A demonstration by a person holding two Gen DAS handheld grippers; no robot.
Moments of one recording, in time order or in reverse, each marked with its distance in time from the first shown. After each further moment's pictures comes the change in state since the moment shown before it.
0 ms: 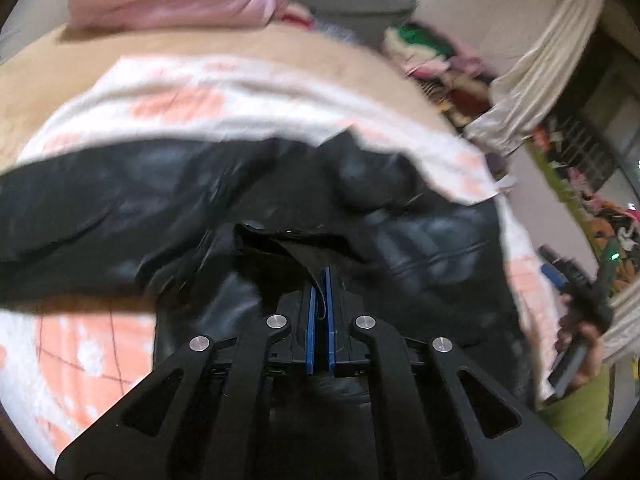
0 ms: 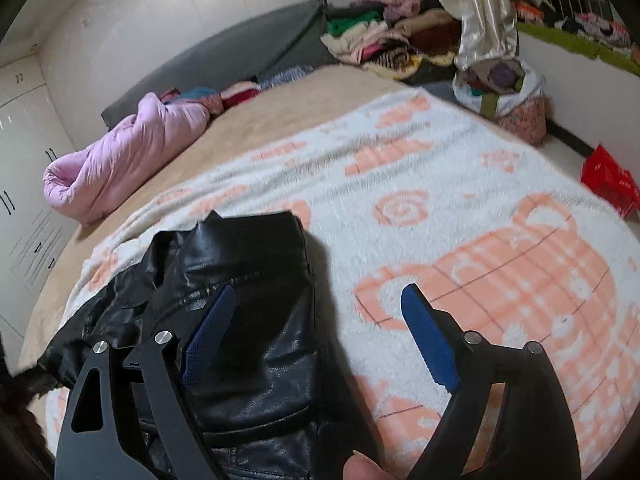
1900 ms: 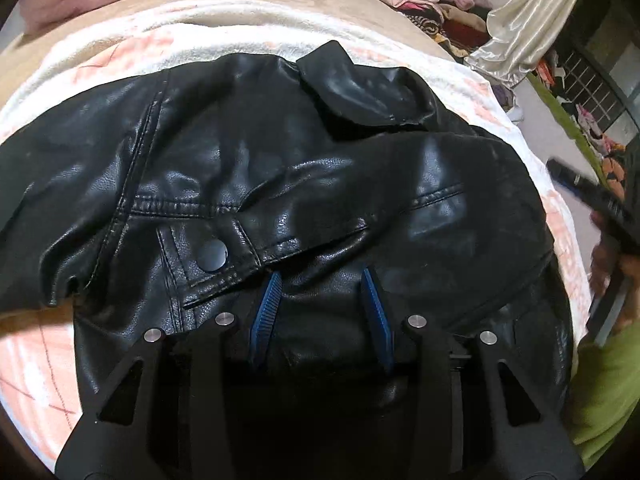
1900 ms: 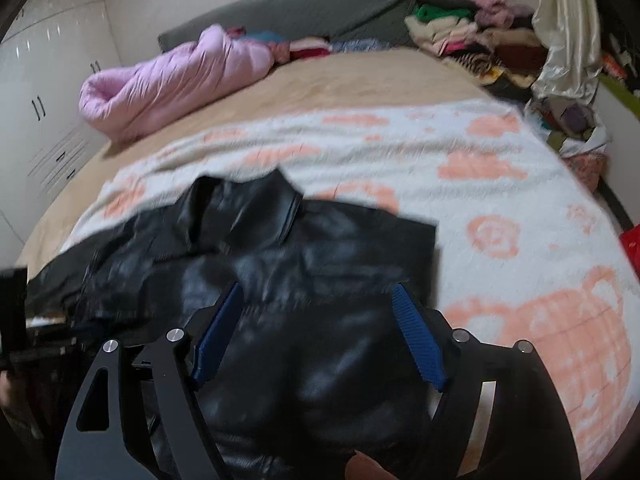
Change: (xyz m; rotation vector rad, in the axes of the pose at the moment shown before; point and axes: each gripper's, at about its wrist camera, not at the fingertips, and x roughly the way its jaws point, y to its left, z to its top) left arm 0.066 -0.023 -0.017 0.130 0.188 0.012; right arm 0.043 0.072 0.007 -0.299 0.138 0.085
